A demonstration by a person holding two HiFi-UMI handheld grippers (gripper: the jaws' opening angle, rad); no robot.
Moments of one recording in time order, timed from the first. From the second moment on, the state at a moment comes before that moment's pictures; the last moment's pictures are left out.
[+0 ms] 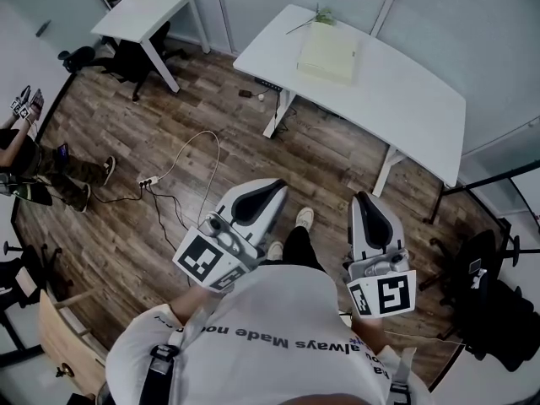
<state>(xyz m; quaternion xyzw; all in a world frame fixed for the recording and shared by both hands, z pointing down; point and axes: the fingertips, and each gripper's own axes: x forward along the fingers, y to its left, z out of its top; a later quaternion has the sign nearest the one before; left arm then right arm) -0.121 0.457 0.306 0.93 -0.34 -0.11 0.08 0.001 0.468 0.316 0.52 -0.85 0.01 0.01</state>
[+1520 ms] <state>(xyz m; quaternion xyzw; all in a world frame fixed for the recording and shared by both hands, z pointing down) -0.002 0.238 0.304 0.93 -0.36 -0.10 0.07 0.120 0.243 0.320 0.50 -0.87 0.01 0.01</state>
